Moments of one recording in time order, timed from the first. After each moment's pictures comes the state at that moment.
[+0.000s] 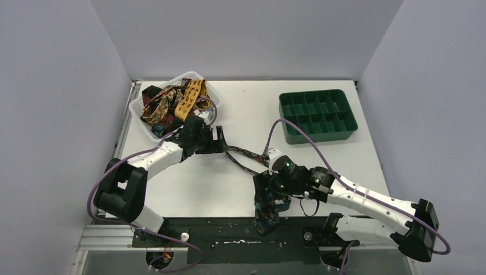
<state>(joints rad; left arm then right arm) -0.43 1.51 0.86 -0.14 0.19 -0.47 0.94 1.06 0.80 -0.70 -0.04 0.51</state>
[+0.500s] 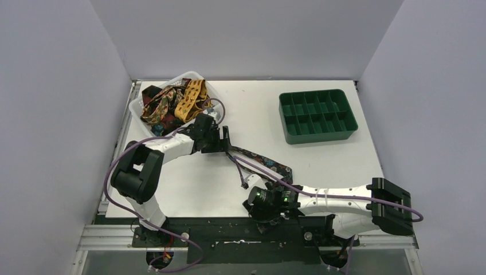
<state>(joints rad) -0.45 1.72 0.97 -0.13 0.16 -0.49 1.30 1.29 0.68 -0.53 0.18 0.51</state>
